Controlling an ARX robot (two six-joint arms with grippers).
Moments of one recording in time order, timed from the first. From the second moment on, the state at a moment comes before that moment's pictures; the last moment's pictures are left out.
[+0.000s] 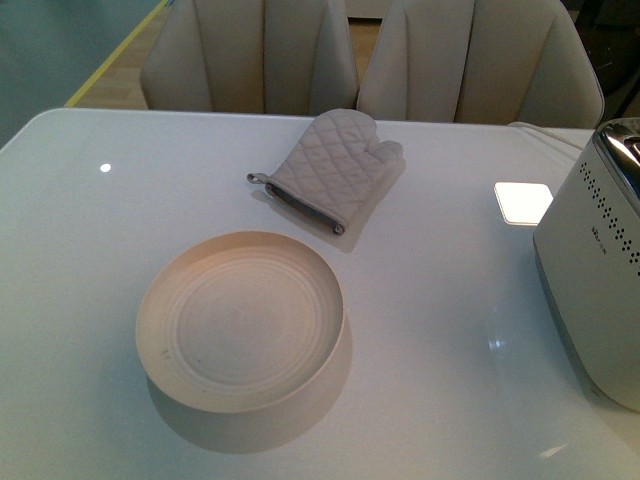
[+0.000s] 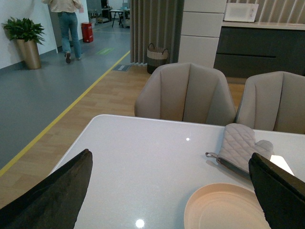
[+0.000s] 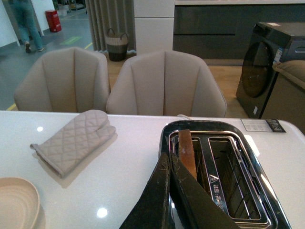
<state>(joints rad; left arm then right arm) 0.00 0.01 0.01 0.00 0.00 -0.01 0.00 0.65 0.02 0.63 0.00 -0.01</state>
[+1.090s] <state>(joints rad) 0.00 0.01 0.01 0.00 0.00 -0.01 0.00 0.11 0.02 0.09 0.00 -0.01</state>
